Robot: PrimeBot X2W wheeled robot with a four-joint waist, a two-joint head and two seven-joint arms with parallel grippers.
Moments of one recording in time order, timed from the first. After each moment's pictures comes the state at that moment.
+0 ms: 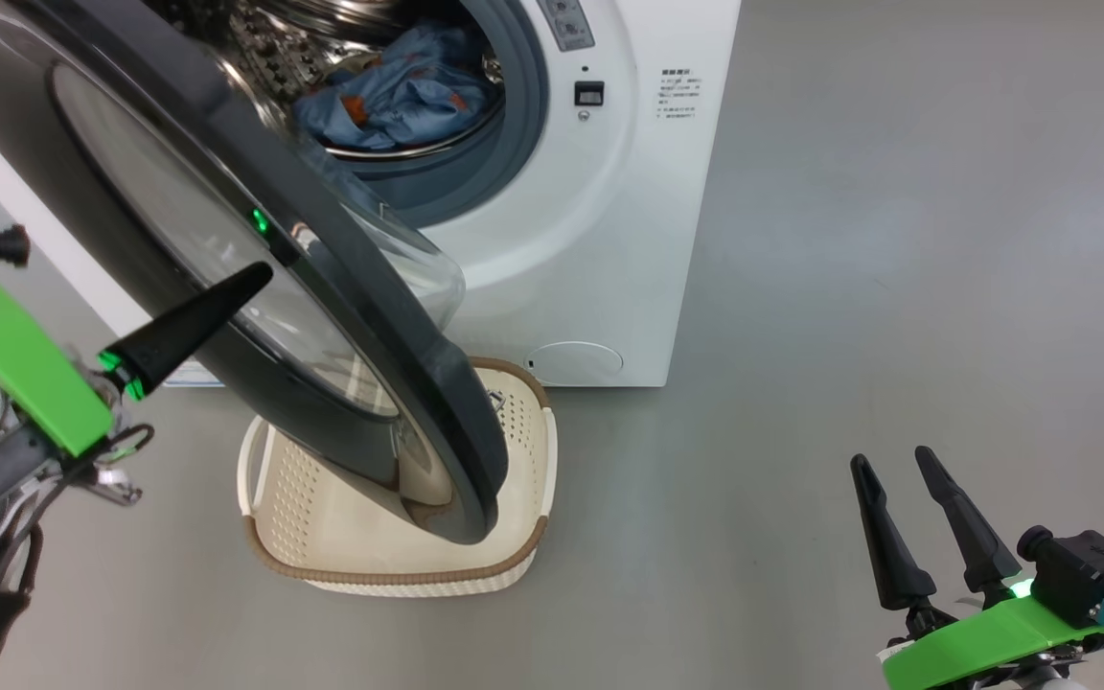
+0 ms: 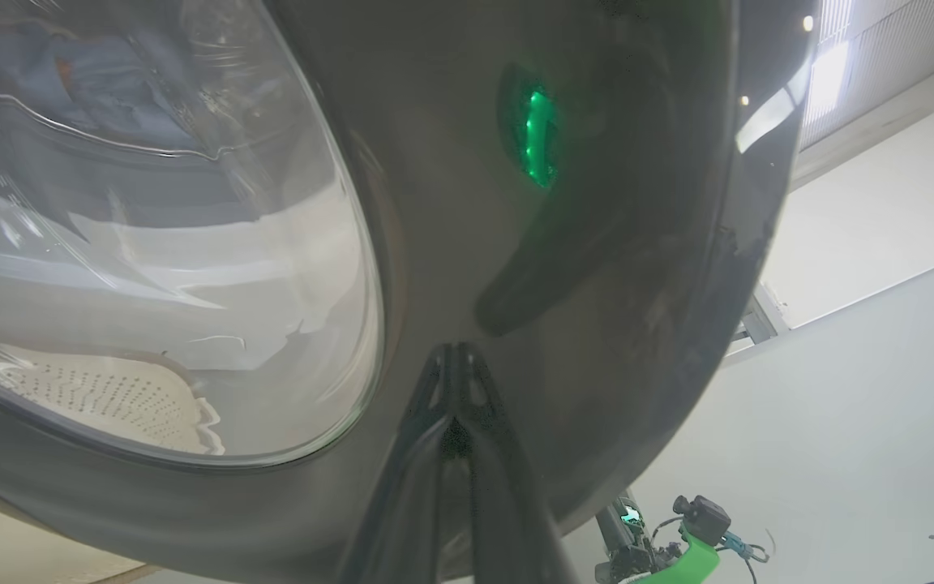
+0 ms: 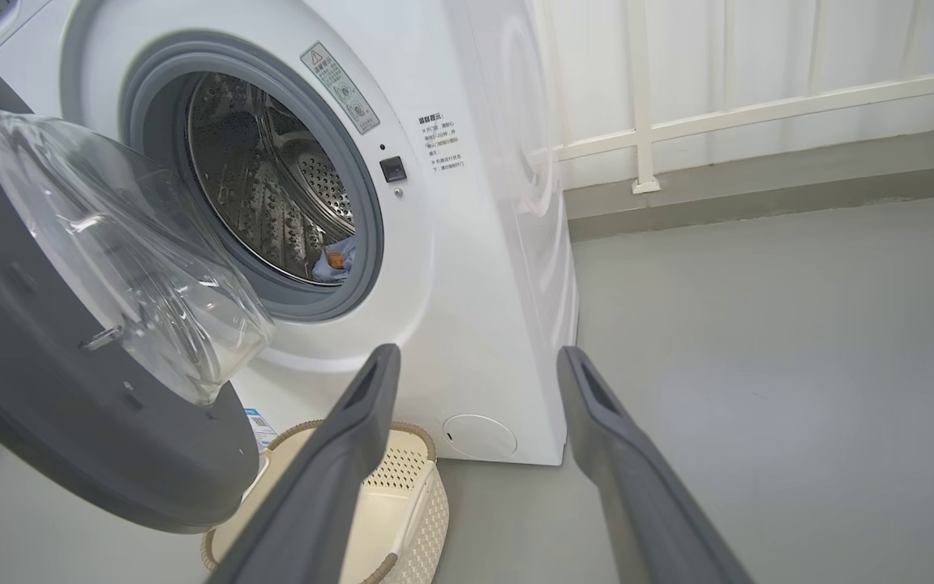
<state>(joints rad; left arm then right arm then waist) -0.57 0.49 -0.26 0.06 -1.53 -0.12 0.60 -0.05 -0.16 0.13 0.18 0.44 0.13 -0.26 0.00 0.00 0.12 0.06</state>
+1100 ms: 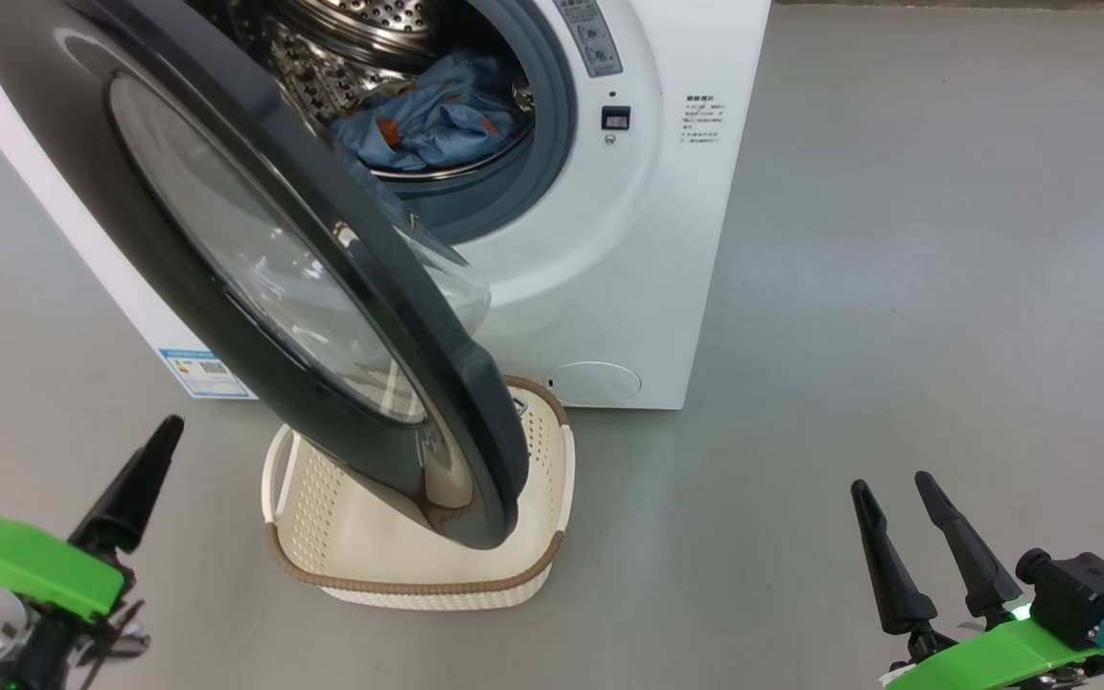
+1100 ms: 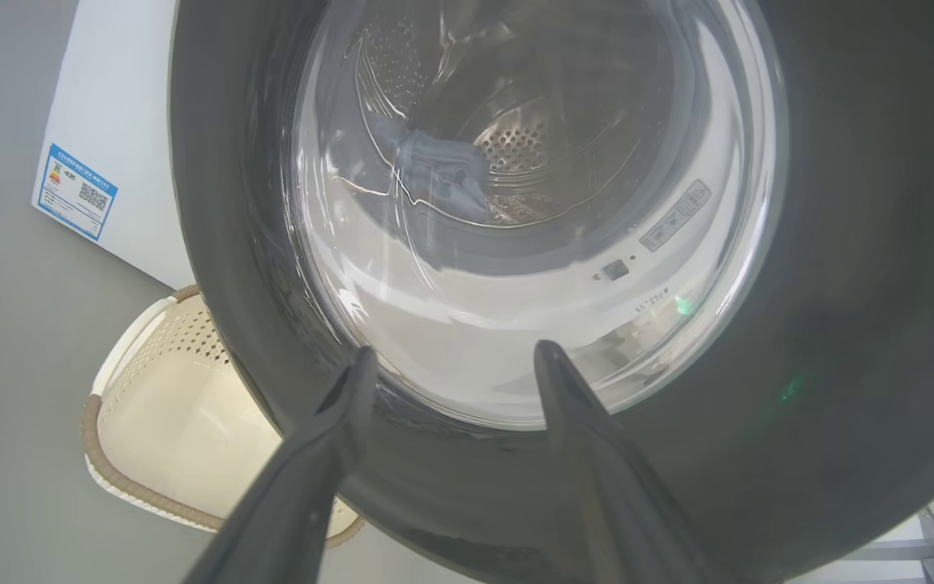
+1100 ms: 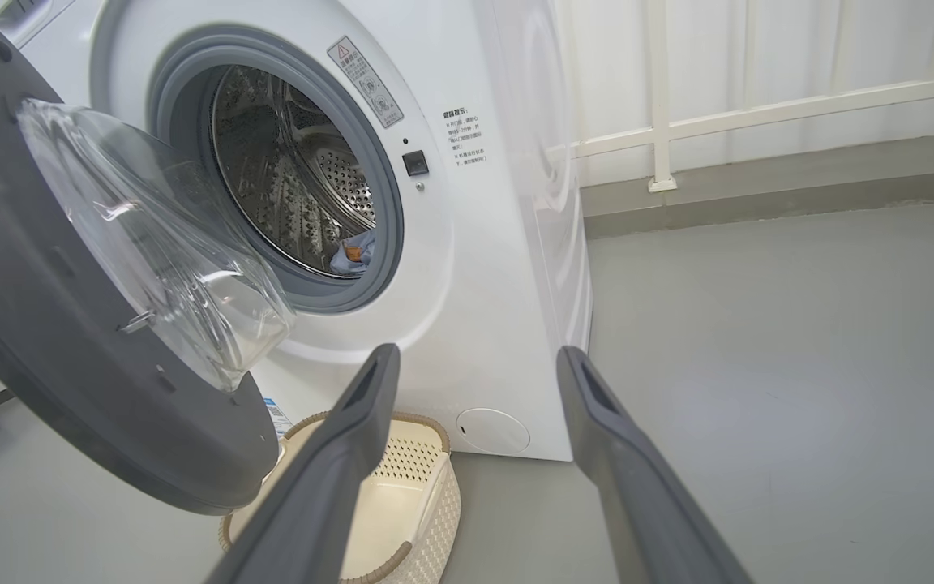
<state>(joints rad) -0.26 0.49 -0.27 0.20 -1.46 -0.13 0.10 -0.01 -0.16 0.14 0.17 0.44 0.13 -0.26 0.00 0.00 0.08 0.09</state>
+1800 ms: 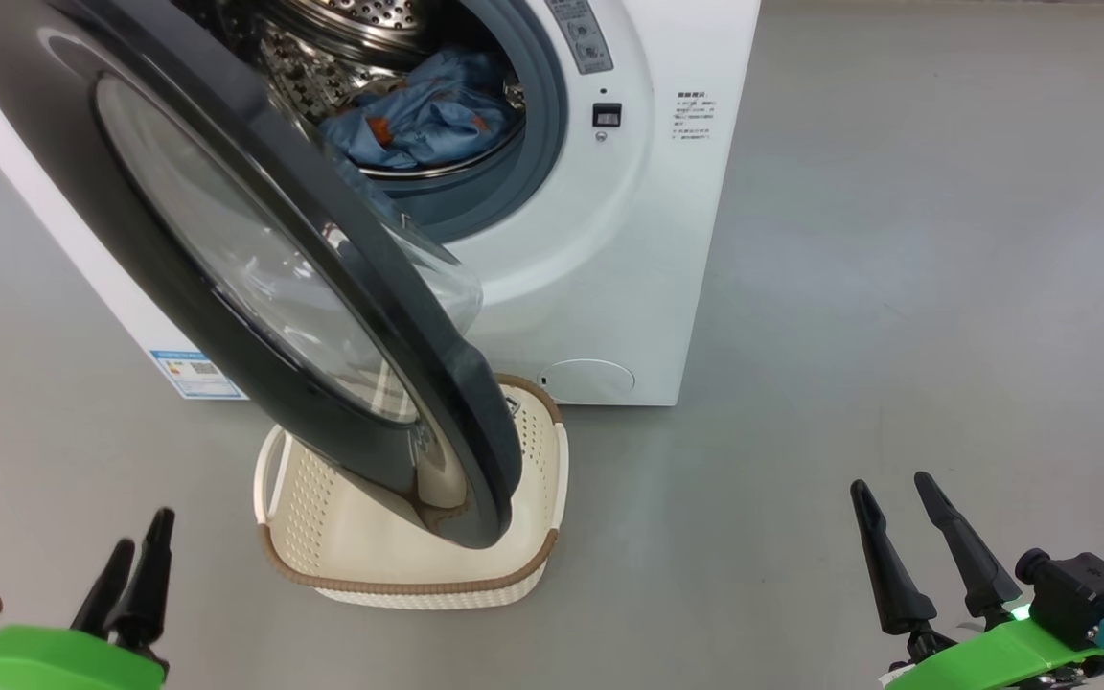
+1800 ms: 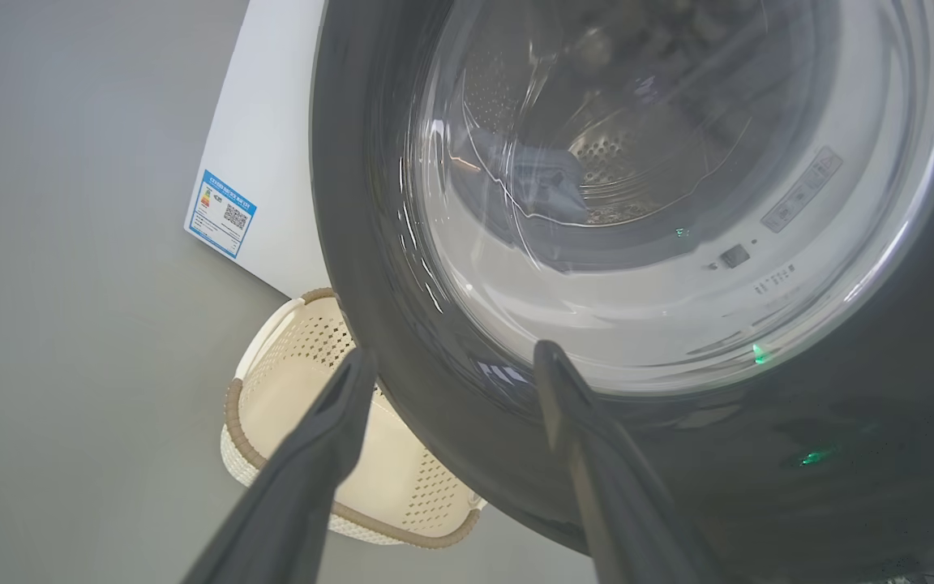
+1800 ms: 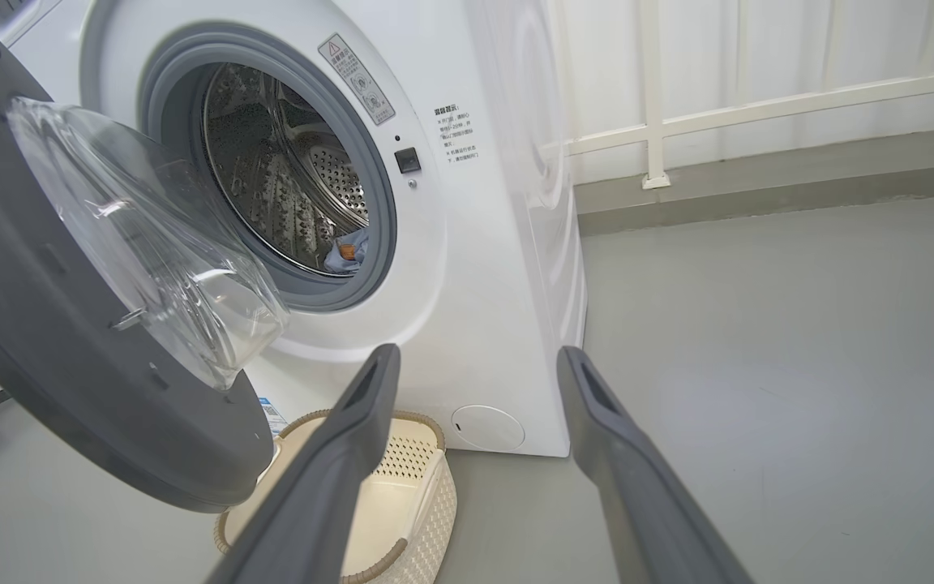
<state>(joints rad) -0.17 0.49 -0.41 0.30 -1.37 -0.13 -0.24 -0.01 -0.16 0.14 0.18 0.44 0.13 -0.26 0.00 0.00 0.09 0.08</state>
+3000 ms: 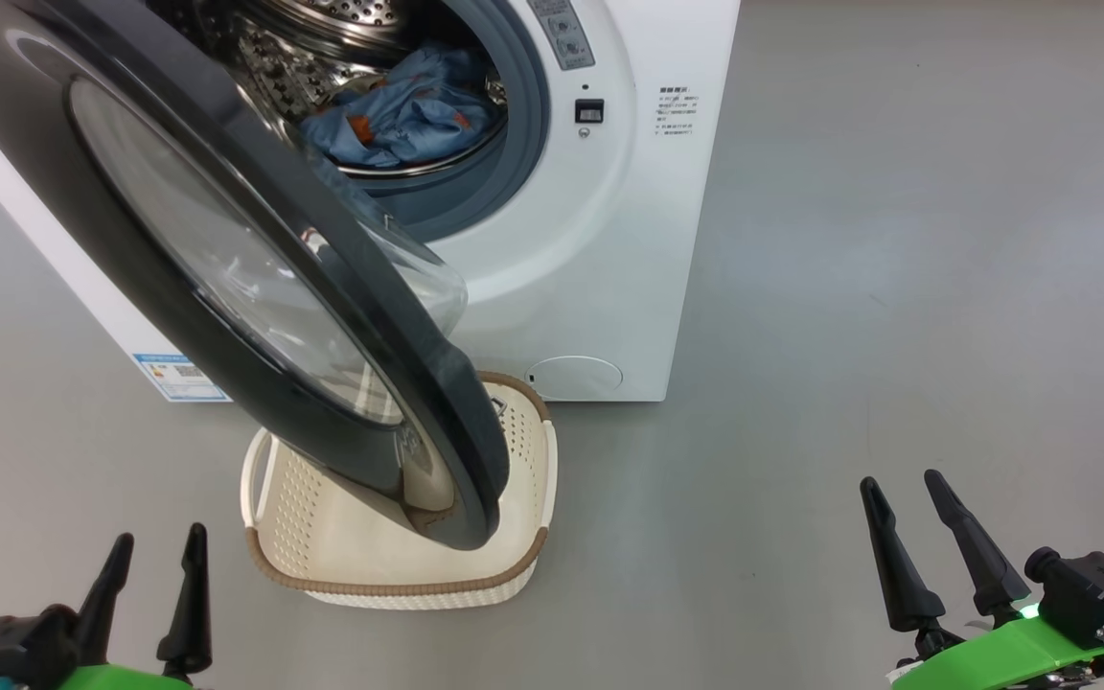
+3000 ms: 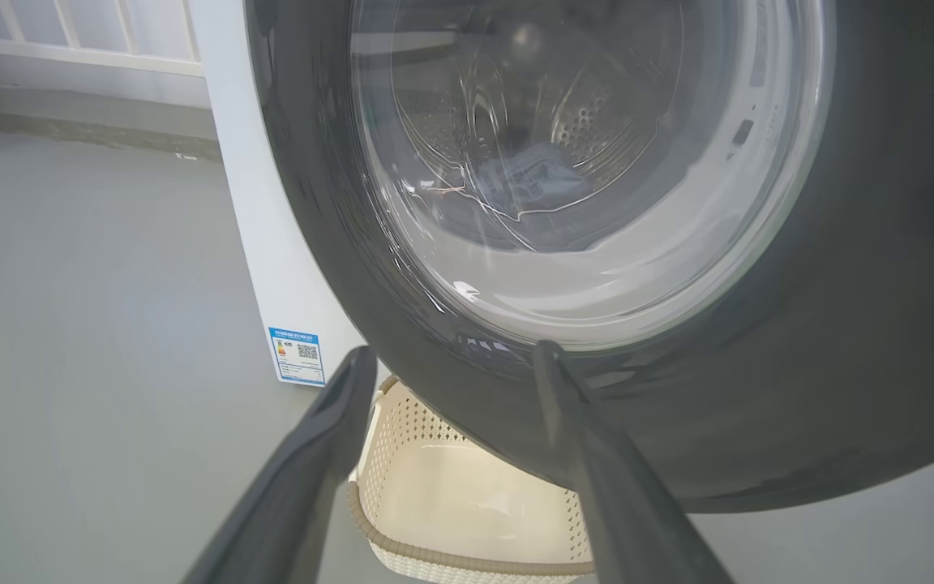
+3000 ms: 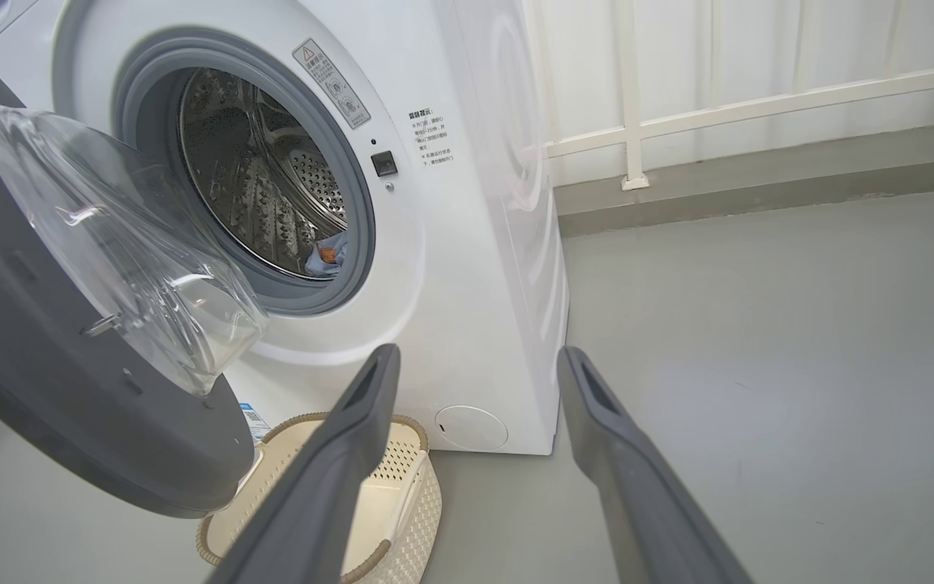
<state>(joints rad) -0.04 0.24 -0.09 0.25 -0.50 -0.13 -0.25 -0.01 -0.16 0.12 0.18 0.44 0.13 -0.26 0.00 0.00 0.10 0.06</state>
